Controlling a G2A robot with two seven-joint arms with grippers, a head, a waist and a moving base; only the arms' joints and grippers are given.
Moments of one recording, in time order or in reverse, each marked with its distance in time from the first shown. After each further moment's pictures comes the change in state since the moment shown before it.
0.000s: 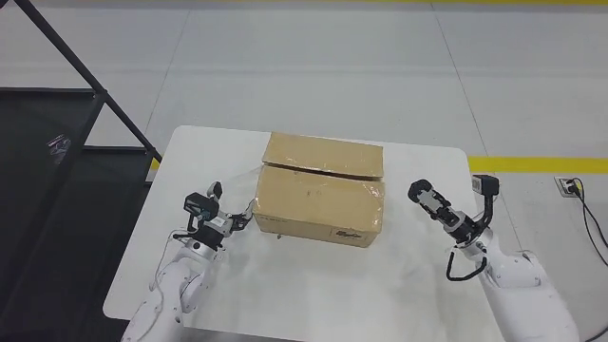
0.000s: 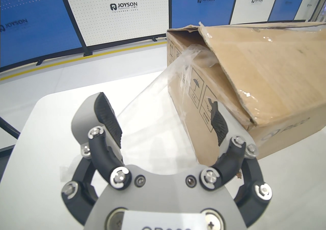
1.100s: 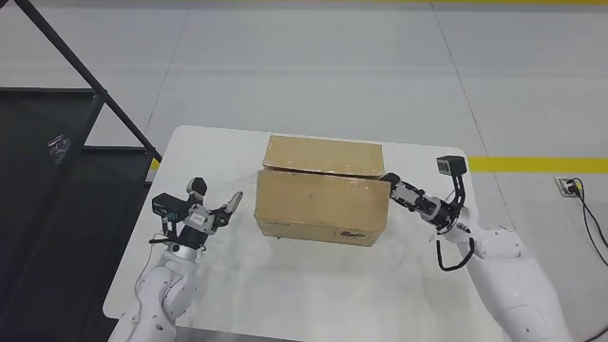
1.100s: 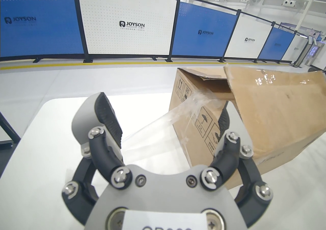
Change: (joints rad) left arm 0.083 0.012 -0.100 -0.148 -0.179 -0.055 0.012; right arm 0.154 -0.001 -0.184 0.040 0.308 0.027 0.290
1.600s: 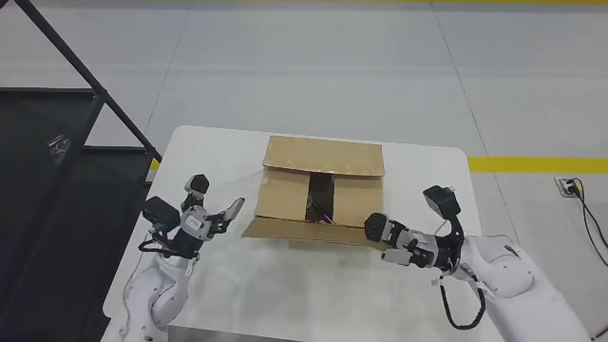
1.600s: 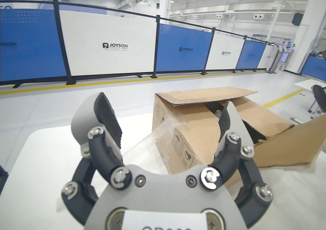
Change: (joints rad) left arm 0.086 0.024 -0.061 -0.170 0.034 -0.177 0.021; right arm -0.211 0.197 -0.090 -0.430 -0.139 -0.069 -0.070
